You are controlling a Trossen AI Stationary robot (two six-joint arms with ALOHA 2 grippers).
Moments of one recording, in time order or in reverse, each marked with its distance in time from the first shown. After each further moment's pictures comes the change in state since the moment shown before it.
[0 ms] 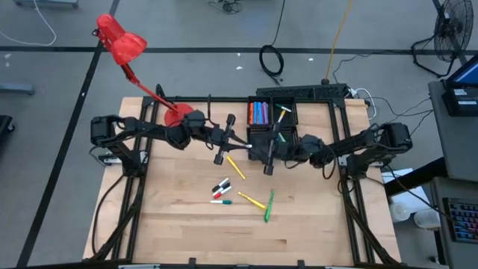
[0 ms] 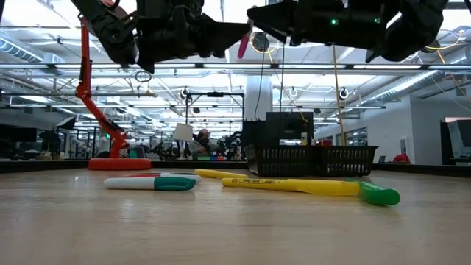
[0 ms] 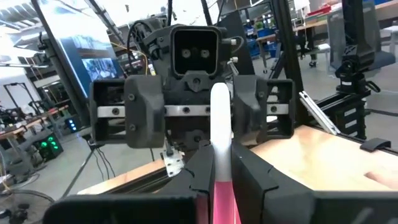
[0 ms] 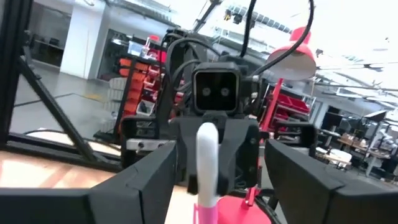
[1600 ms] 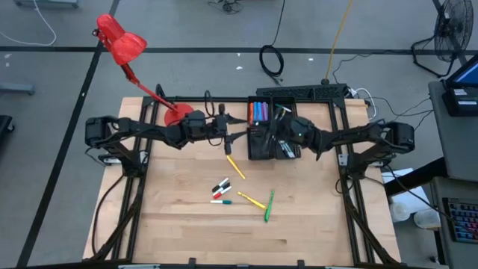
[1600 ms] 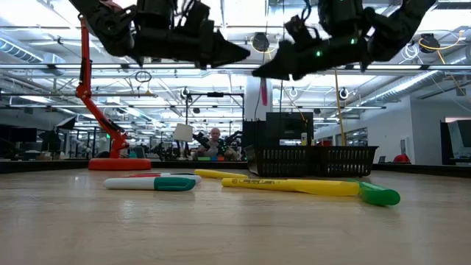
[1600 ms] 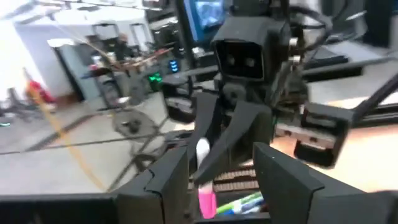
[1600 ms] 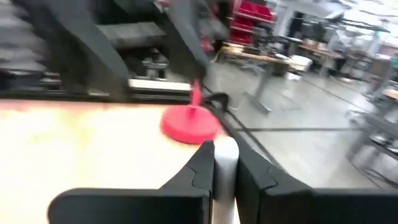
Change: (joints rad) left arm -0.012 -0.055 0.004 -0.159 -0.519 -0.032; right arm -0.237 -0.057 0.042 -0.417 0.045 0.118
